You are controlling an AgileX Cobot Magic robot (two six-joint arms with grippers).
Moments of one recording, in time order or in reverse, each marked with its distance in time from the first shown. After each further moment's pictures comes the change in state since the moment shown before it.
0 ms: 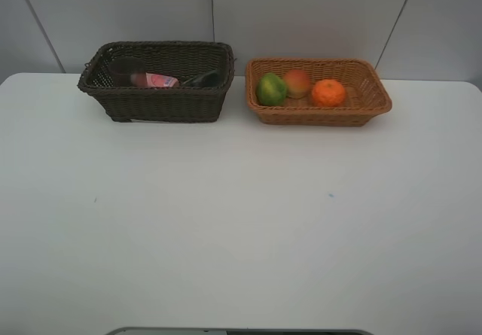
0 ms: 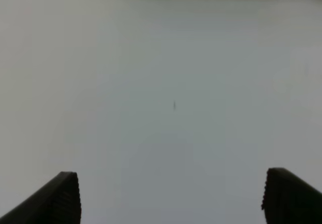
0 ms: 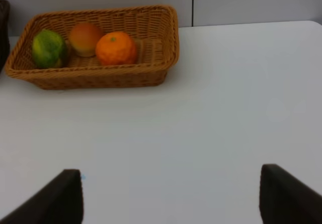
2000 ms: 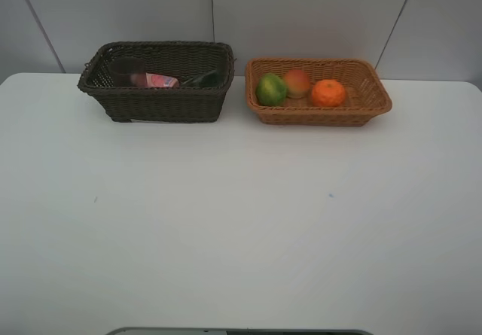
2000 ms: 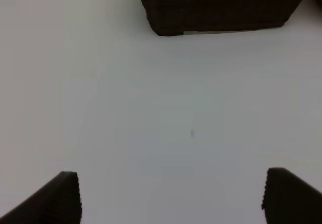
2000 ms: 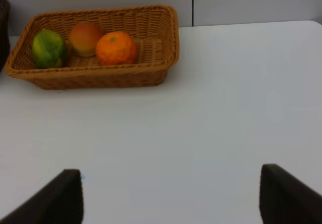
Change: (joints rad) left arm 0.000 -0.191 0.036 0.044 -0.009 0.067; right arm 0.000 0.000 0.000 0.000 0.000 0.000
